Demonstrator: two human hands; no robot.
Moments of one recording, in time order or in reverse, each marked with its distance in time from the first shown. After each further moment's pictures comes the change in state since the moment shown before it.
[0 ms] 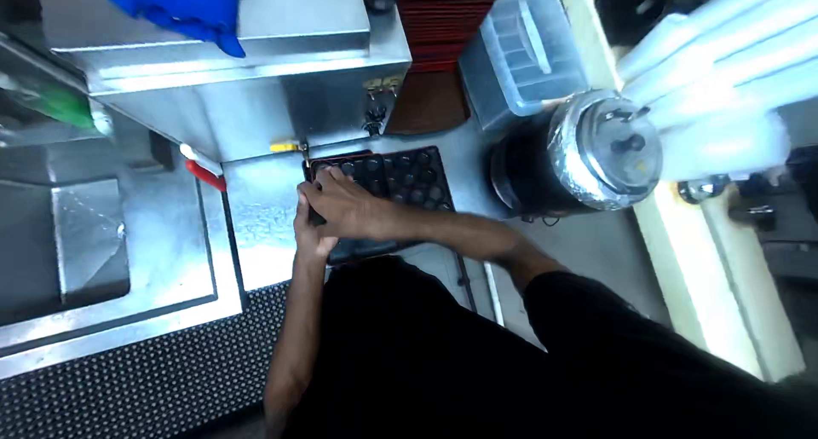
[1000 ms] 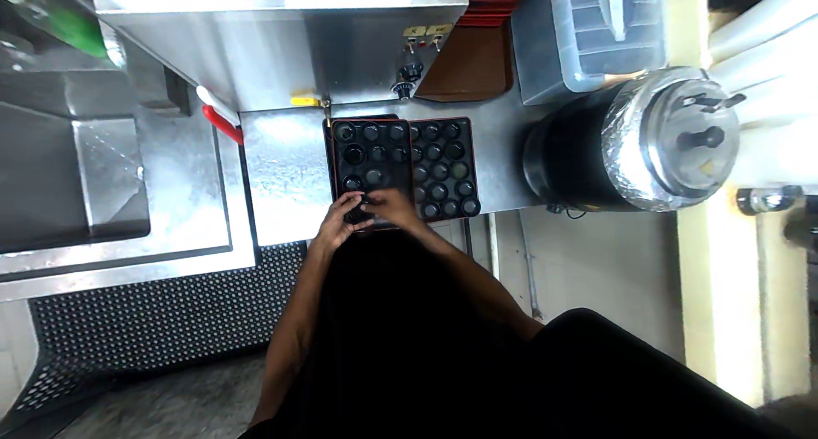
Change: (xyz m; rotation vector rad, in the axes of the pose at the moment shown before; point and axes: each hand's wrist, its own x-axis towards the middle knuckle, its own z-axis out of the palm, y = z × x) left_hand -0.041 -0.034 -0.112 0.403 0.435 -0.473; right_hand 0.008 0.138 0.204 0.829 0.083 0.451
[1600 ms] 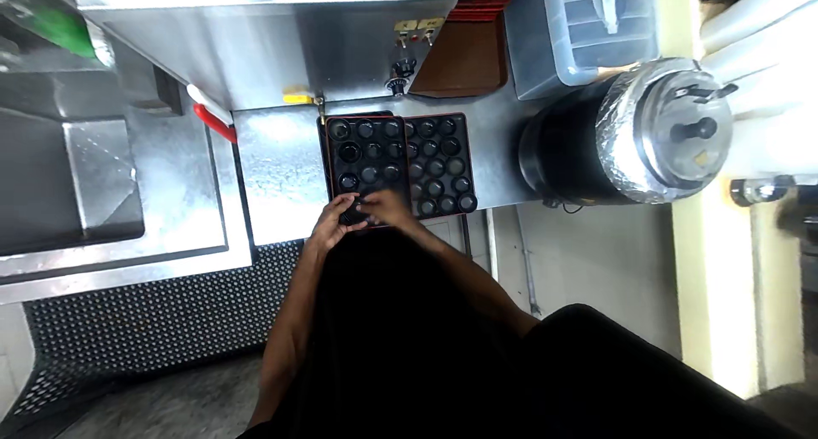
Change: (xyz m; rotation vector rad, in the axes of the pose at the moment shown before) left_hand -0.004 -0.002 -0.007 0.105 0.039 -0.041; right_hand -0.001 0.006 0.008 -0.031 -0.005 0.050
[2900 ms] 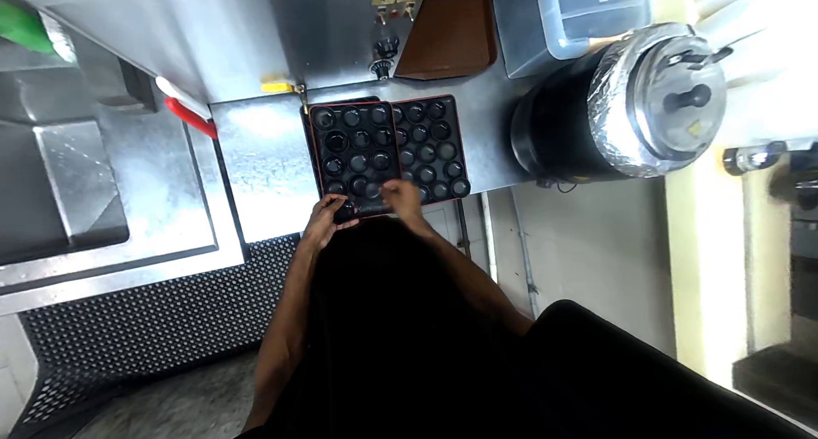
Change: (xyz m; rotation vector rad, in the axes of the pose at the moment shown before) left_hand -0.009 -0.012 0.003 0.146 0.101 -0.017; right_hand -0.024 0.047 -0.012 0.091 0.368 0.046
